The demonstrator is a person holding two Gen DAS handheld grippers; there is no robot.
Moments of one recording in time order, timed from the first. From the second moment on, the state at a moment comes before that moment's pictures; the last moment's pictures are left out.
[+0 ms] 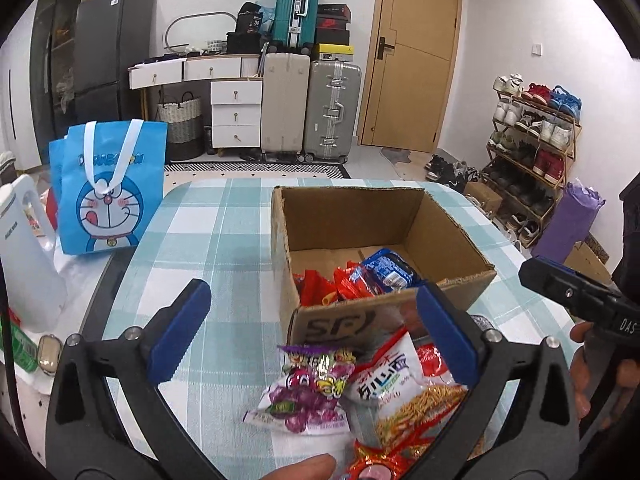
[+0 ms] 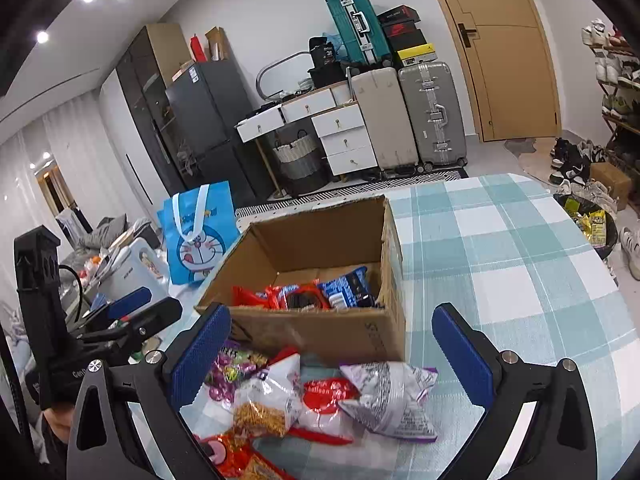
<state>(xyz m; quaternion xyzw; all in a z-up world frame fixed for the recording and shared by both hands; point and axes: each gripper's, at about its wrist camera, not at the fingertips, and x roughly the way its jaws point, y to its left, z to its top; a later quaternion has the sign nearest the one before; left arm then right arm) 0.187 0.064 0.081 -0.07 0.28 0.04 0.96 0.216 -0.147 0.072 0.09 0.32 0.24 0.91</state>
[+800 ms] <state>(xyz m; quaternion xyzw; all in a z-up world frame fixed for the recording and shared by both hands) 0.106 0.042 0.056 -0.05 0.31 0.04 0.95 0.144 -0.131 0.036 0.01 0.34 0.26 0.90</state>
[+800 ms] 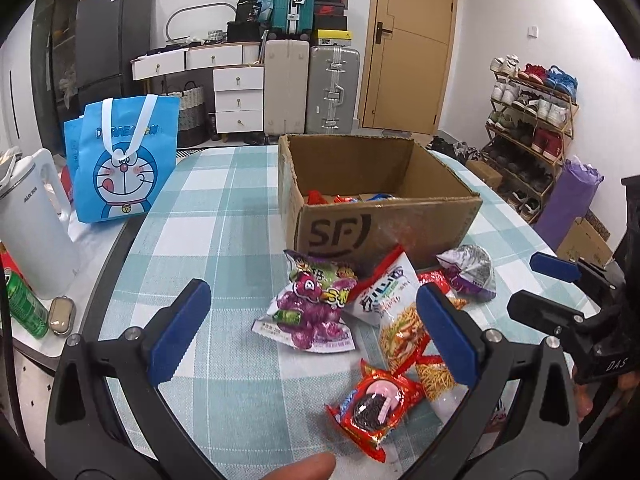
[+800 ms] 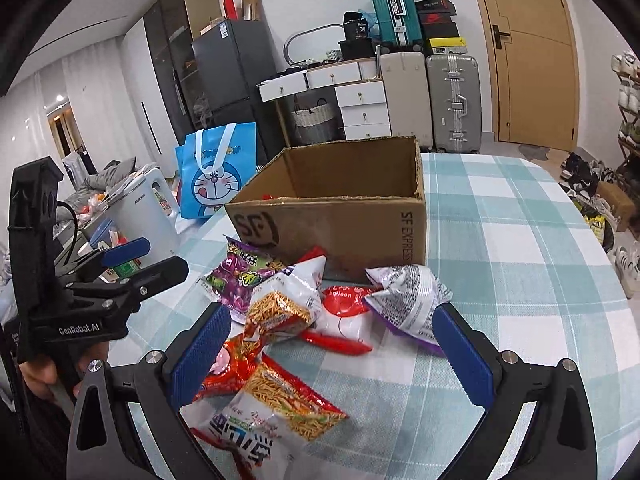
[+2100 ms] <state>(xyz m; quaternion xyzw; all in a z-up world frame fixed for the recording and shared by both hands) 0.077 0.020 0.015 -0.04 0.37 0.05 0.93 0.137 -0.101 -0.017 -0.02 0.47 0.31 0.83</state>
